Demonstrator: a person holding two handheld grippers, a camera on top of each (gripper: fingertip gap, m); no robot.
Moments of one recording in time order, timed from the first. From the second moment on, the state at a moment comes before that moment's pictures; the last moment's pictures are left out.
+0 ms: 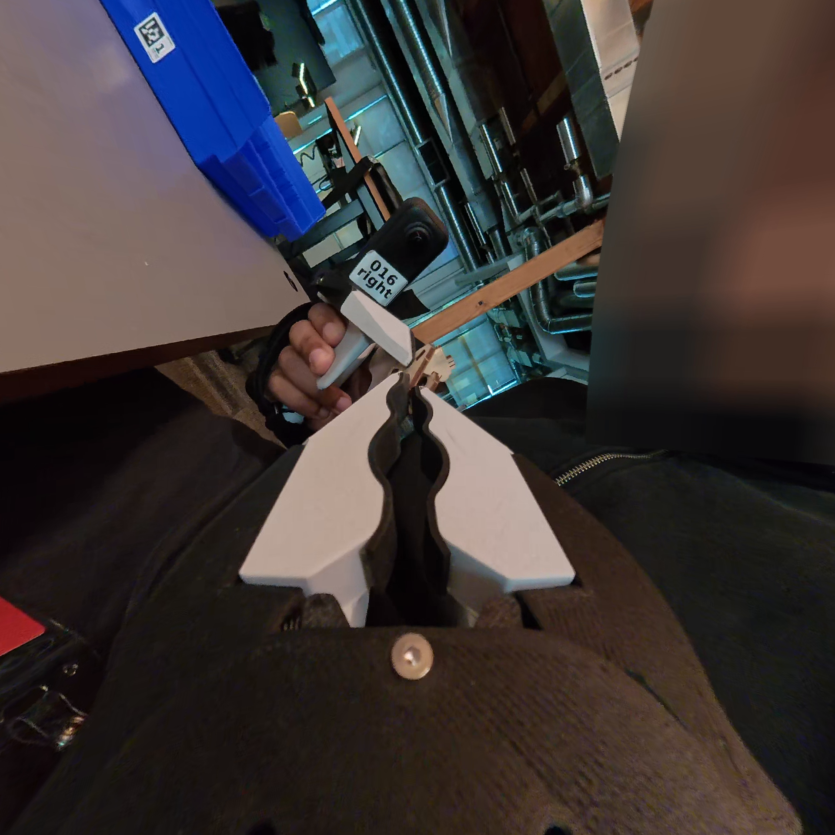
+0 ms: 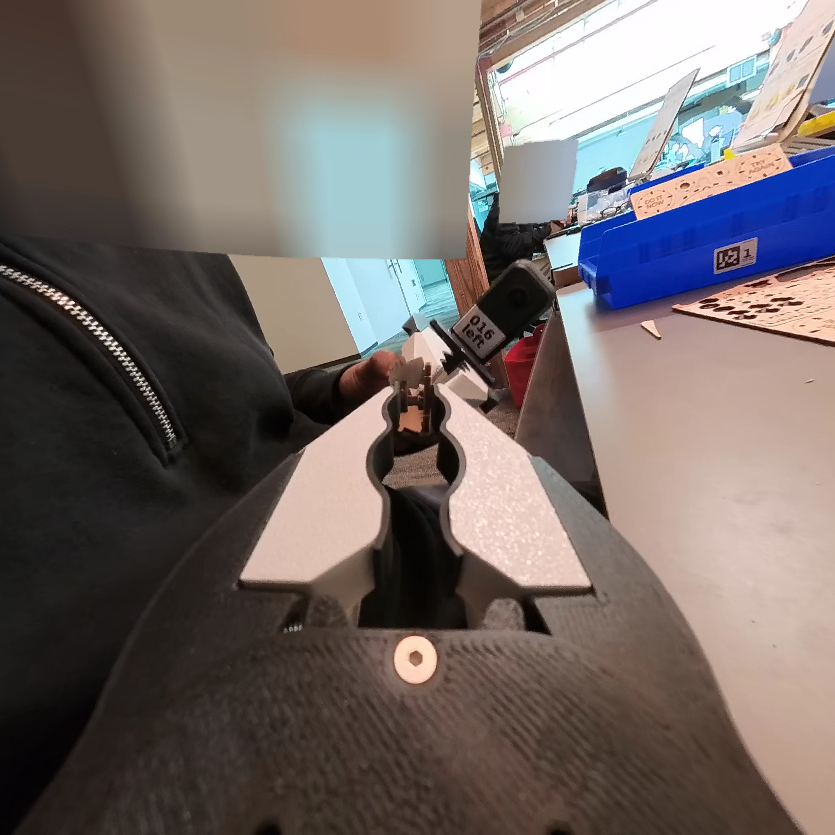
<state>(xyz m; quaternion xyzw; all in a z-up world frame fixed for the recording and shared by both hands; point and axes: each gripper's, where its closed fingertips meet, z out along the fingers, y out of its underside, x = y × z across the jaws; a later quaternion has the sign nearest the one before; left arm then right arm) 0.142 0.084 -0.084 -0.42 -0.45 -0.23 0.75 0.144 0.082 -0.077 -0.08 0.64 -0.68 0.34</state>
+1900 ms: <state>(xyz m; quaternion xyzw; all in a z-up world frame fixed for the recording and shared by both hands) 0.209 0.105 -0.145 -0.40 -0.52 -0.17 0.74 0.172 0.158 -0.124 0.08 0.62 -0.74 0.25</state>
